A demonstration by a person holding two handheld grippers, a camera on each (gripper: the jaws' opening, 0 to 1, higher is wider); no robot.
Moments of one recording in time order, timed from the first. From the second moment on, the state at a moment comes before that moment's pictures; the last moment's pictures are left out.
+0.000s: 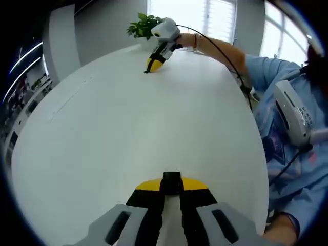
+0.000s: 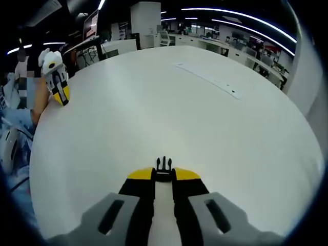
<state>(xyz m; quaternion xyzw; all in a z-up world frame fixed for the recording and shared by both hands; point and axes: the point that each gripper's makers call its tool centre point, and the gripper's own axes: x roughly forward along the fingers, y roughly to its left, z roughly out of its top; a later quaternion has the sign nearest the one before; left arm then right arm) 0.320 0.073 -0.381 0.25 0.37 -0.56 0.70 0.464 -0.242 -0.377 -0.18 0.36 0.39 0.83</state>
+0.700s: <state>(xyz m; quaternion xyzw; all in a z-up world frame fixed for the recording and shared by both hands) 0.322 0.074 -0.381 0.24 0.37 -0.56 0.70 0.430 -0.218 -0.378 -0.21 0.35 0.43 0.81</state>
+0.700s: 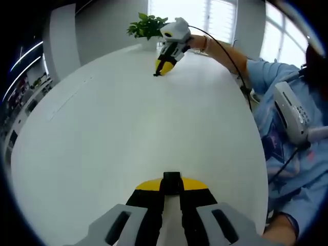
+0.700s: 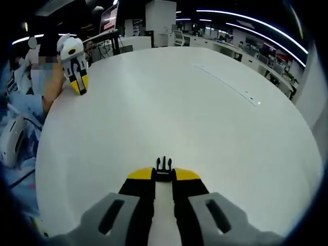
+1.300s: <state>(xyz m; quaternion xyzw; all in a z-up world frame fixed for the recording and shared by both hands) 0.320 0.070 -0.383 0.25 0.37 -0.56 0.70 0.381 -0.197 -0.377 -0.22 0.30 0.49 0.79</state>
